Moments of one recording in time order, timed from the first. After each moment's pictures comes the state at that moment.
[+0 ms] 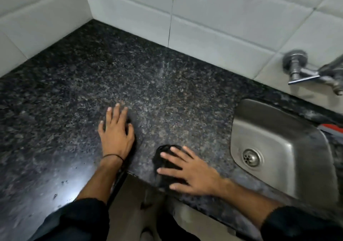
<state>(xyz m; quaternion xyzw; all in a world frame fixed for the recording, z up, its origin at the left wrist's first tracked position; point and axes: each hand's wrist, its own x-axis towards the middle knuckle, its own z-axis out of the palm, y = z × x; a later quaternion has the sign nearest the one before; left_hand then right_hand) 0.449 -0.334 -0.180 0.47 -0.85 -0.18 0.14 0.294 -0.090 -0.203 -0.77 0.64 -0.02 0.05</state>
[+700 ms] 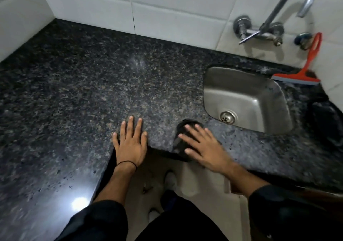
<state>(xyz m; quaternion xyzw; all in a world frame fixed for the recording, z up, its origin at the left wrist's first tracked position) 0.498 -0.207 -0.206 0.37 -0.91 -0.21 0.02 0.342 0.035 -0.197 -0.53 0.85 -0.01 0.04</state>
